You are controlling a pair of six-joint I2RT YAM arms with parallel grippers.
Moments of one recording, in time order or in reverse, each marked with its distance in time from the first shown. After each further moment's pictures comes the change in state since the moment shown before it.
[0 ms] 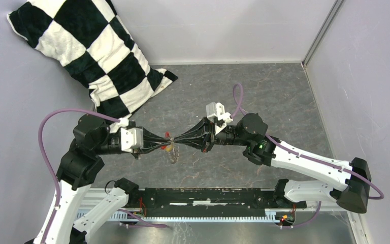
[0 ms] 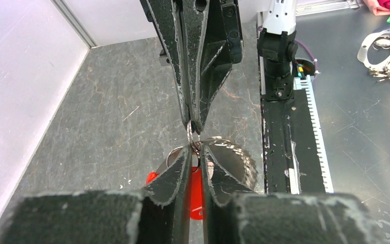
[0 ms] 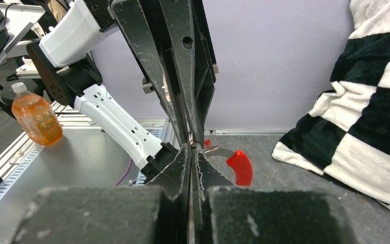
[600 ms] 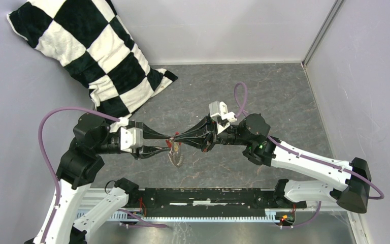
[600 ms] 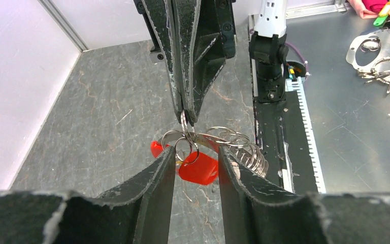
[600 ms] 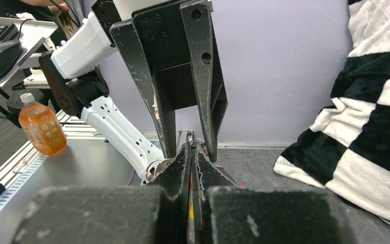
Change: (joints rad) left arm 0.000 0.010 0.004 -0.009 0.040 0.001; right arm 0.000 0.000 0.000 0.064 -0.007 0.025
